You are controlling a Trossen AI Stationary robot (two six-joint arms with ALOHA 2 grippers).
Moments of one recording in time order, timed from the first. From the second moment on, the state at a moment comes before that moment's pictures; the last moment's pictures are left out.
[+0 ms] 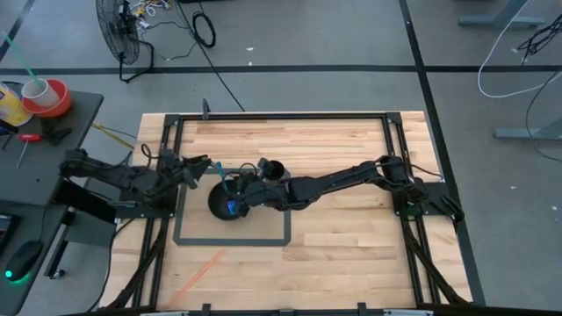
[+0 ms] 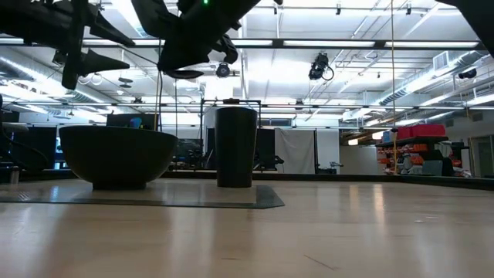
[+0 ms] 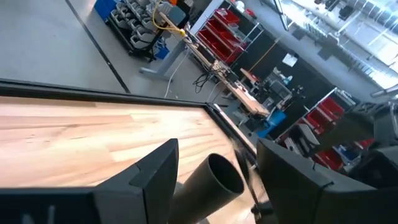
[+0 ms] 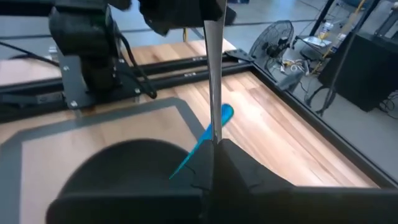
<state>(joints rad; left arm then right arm) -0.35 0.30 0.29 -0.07 -0.97 -0.81 0.16 2.17 1.81 -0.15 0.64 0.18</state>
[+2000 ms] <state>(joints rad) -0.31 0.44 0.29 0.18 -0.98 -0.72 0.15 2.17 1.81 -0.13 0.66 0.09</state>
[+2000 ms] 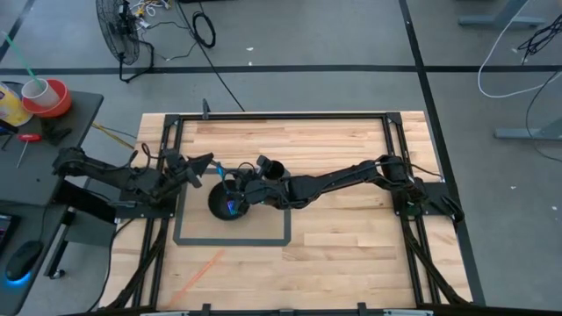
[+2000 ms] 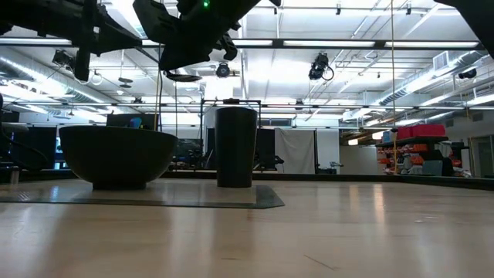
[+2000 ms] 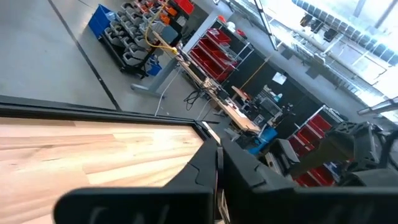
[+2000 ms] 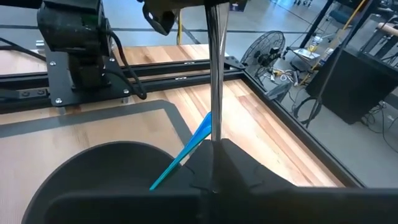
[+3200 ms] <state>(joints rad) -0.27 0.37 0.38 -0.49 -0.76 -1.06 0.21 2.15 1.81 -0.13 0.64 0.05</state>
